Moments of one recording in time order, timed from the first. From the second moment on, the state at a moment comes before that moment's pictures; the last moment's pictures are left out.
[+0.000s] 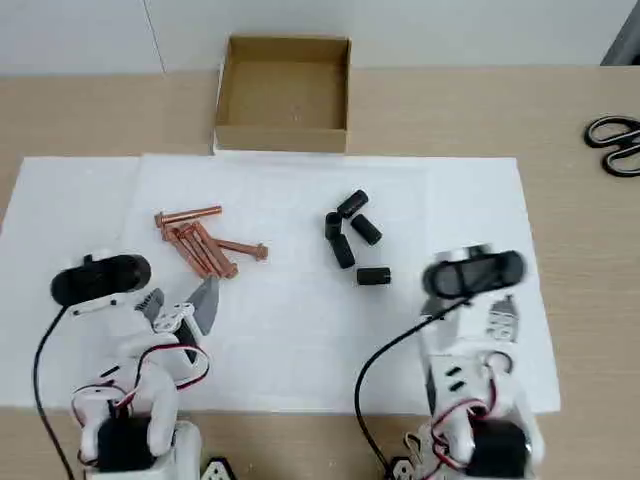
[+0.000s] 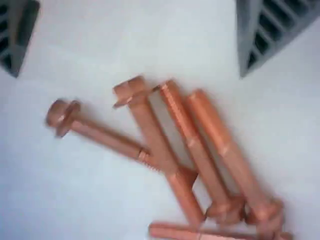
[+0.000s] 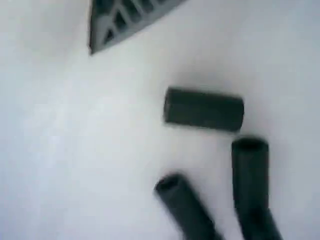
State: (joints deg) left arm -8.4 -103.4 80.8 68.5 19.7; right arm -0.1 -103.2 73.2 69.4 5.2
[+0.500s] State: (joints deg) left arm -8.4 -75.9 47.4 79.8 19.7; right arm 1.1 -93.5 49.2 71.0 5.2
